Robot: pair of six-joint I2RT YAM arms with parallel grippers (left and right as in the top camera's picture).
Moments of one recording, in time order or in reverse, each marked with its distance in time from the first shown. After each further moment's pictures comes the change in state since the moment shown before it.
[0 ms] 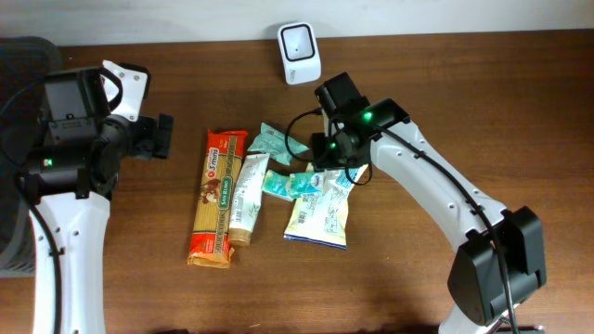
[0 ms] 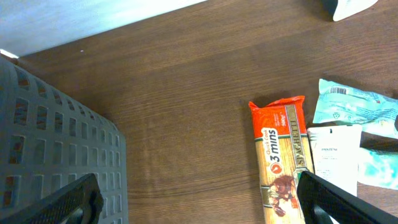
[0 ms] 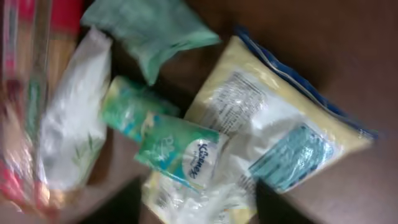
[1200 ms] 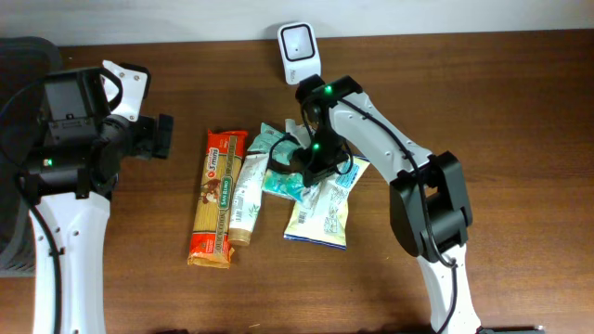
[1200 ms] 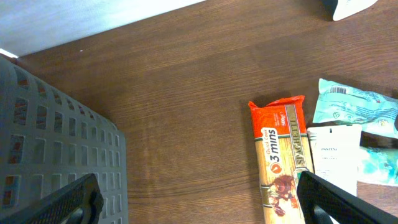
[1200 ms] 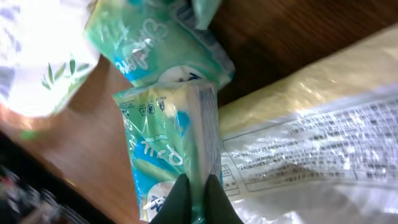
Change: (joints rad) left arm 0.000 0.000 0.000 0.000 0.000 0.000; right arm -0.011 0.442 0.386 -0.386 -0.236 -0.335
